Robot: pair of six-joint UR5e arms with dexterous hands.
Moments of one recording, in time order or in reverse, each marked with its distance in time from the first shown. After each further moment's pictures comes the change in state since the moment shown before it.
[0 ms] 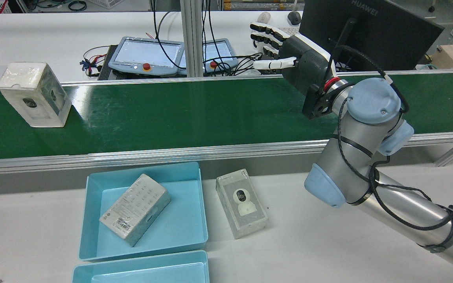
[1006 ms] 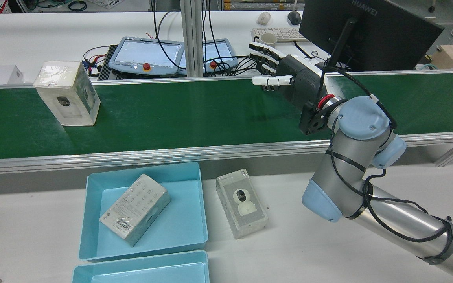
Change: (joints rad) left arm 0.000 0.000 0.000 0.000 0.000 0.000; right arm -0.059 -0.032 -0.029 0.011 0.019 -0.006
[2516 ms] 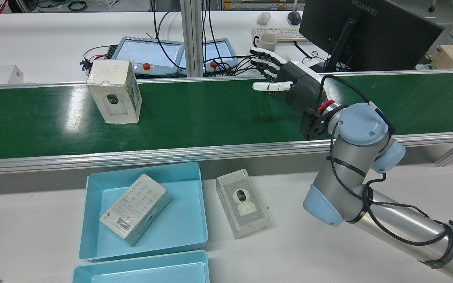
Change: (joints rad) left arm 0.000 0.000 0.000 0.000 0.000 0.000; right arm -0.005 -0.012 -0.002 0.014 0.002 -0.002
